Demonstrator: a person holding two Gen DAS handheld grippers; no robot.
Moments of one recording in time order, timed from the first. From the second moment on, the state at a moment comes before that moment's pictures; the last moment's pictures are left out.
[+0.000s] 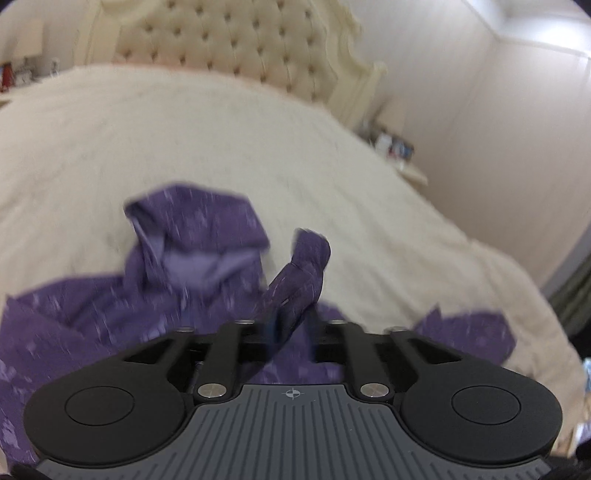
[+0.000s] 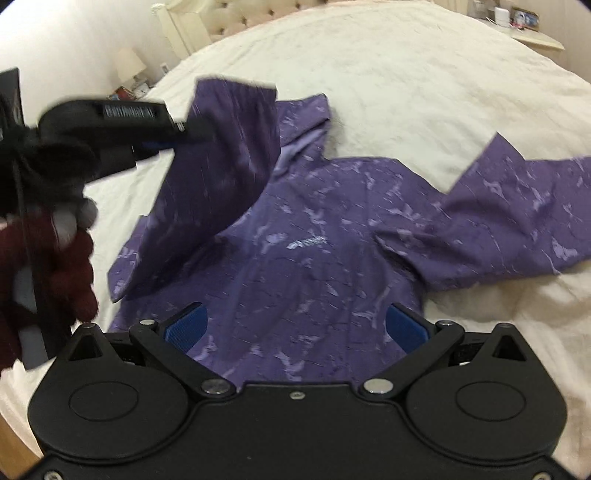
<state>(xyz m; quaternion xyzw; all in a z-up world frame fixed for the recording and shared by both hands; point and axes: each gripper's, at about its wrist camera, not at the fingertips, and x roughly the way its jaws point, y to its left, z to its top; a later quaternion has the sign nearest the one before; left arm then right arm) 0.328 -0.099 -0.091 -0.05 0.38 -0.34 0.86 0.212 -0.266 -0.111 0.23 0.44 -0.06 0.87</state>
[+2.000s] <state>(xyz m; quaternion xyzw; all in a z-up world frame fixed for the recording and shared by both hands) 0.345 0.036 -0.169 -0.05 0.49 -0.12 0.86 0.298 -0.300 -0.167 0.21 0.50 -0.07 0.84</state>
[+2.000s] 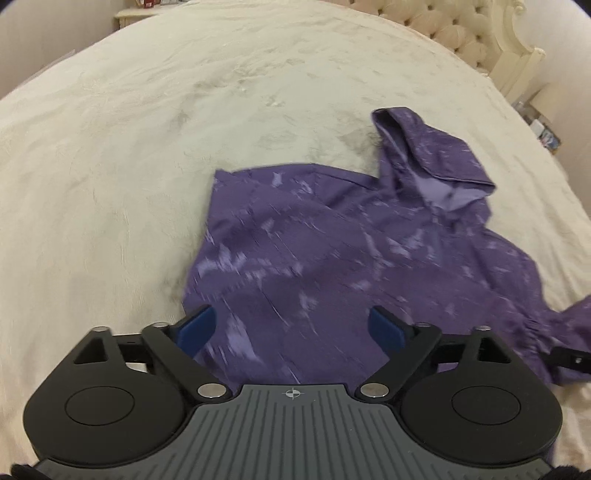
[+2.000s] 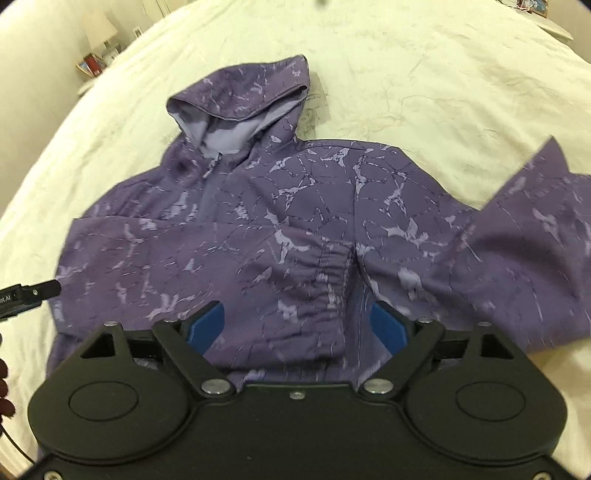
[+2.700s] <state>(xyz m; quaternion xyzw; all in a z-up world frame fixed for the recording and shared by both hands) 0.228 -0.035 -0.134 -0.06 0.51 -0.16 0.84 0.174 -0.439 -0.174 0.25 0.49 -0.17 0.82</state>
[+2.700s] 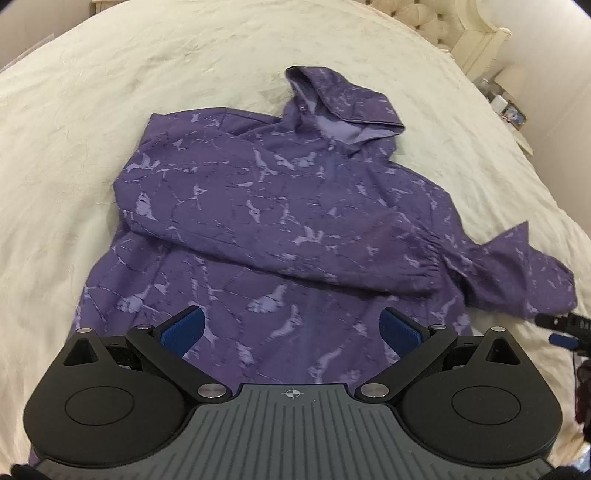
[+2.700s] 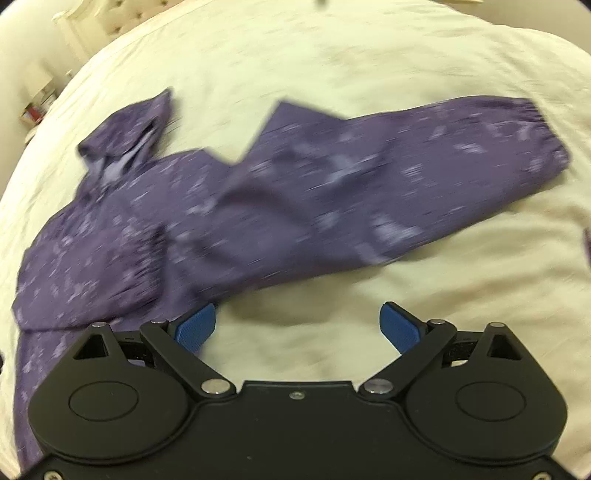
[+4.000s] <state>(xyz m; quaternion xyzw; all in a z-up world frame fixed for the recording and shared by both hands) 0.212 -0.108 -0.140 -0.04 0.53 -0.16 0.83 0.195 -0.631 -0.194 0.17 0.52 -0.28 0.79</state>
